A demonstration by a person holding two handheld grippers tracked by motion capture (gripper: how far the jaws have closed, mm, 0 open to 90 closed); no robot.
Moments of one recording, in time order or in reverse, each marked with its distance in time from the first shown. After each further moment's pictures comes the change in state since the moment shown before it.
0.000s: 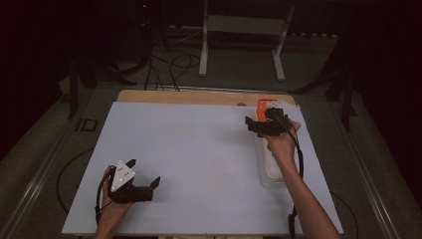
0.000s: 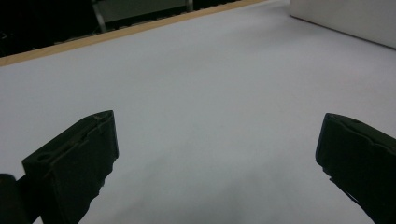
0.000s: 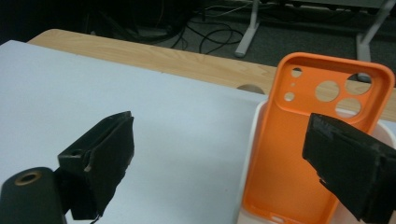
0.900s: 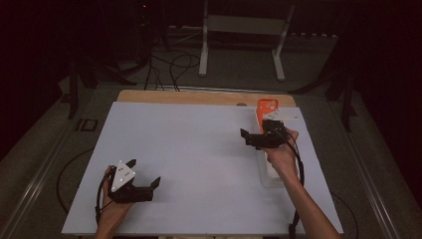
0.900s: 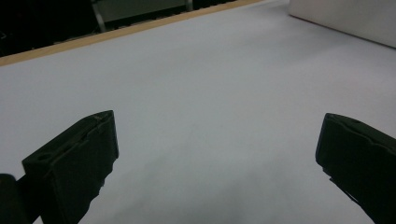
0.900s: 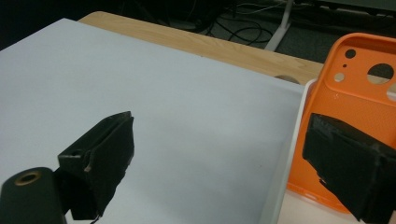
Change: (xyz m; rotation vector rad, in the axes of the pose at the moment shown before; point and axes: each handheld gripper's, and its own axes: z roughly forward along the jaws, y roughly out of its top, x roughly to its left) left arm -0.001 0.000 0.000 0.002 -0.001 0.000; right arm 0.022 -0.020 -0.025 0.009 0.112 -0.077
